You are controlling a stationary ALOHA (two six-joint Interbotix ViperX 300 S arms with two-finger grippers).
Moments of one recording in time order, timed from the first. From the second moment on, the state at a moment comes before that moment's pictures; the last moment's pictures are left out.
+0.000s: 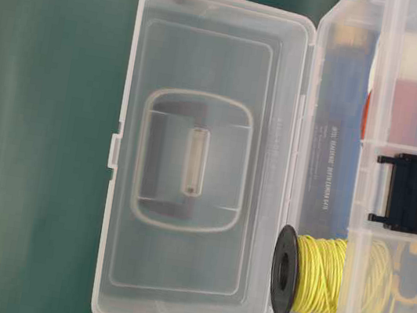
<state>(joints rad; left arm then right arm) 0.66 -0.53 1.01 -0.03 -0.17 0.21 -0.65 -0.57 0.94 0.01 -0.02 0.03</state>
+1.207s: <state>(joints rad) 0.74 -0.64 1.06 -0.03 -0.10 0.20 -0.74 -0.68 0.99 0.01 0.08 0.03</state>
